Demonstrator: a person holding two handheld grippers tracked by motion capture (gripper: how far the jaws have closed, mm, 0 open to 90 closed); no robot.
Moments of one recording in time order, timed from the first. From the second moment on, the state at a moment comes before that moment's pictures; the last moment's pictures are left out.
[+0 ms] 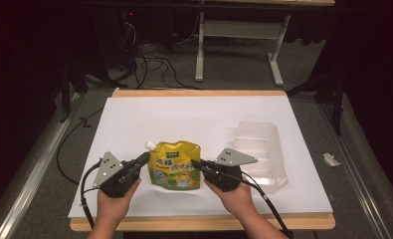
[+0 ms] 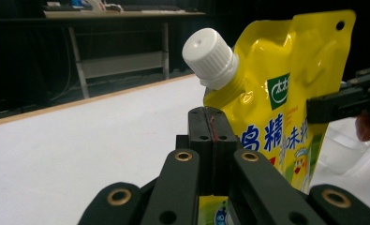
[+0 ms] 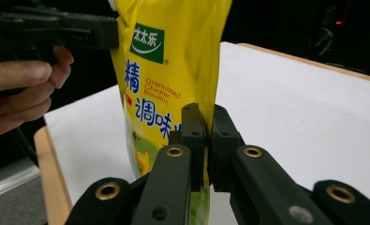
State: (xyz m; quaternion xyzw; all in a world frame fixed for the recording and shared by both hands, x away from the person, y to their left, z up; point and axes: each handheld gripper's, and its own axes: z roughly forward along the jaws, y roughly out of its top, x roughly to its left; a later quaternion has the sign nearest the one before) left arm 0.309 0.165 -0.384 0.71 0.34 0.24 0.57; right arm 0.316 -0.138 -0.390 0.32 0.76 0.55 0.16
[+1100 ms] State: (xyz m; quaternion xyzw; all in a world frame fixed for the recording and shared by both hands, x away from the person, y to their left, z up) left arm 0.312 0.133 -0.398 0.73 0.31 0.21 0.57; right arm 0.310 -0.168 -0.411 0.32 0.77 0.55 0.10
